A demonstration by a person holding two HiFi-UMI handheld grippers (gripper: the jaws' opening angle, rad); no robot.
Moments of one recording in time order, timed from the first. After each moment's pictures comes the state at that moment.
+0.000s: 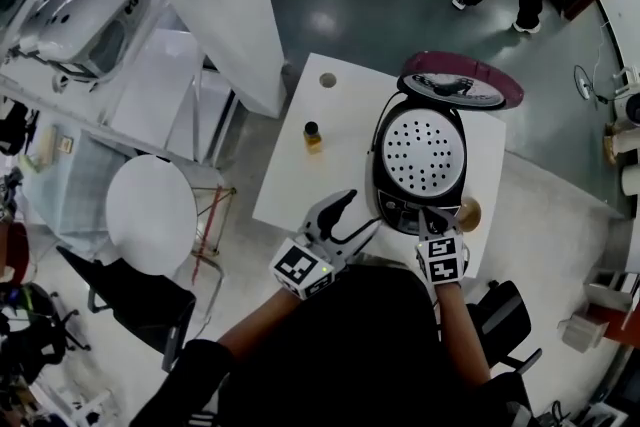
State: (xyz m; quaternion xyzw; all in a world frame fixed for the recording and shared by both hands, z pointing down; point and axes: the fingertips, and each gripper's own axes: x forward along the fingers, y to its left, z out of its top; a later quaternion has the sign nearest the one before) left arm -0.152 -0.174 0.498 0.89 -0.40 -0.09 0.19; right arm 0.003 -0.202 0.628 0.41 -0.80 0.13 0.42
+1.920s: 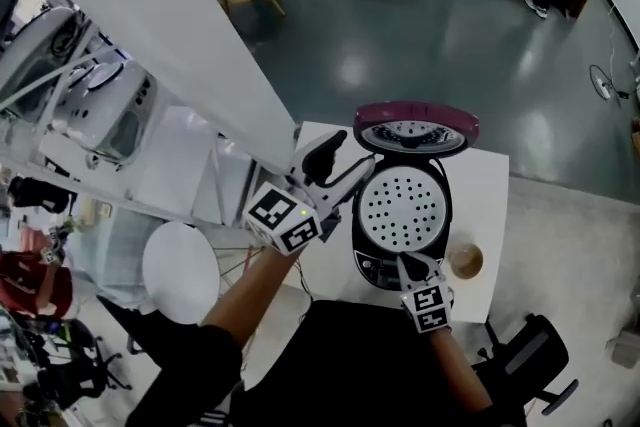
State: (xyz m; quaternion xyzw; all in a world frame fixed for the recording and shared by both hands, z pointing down) left arm -0.110 -0.384 0.352 0.91 -0.39 -0.06 0.10; right arm -0.001 -0.226 0.600 0.36 -0.88 0.17 0.27
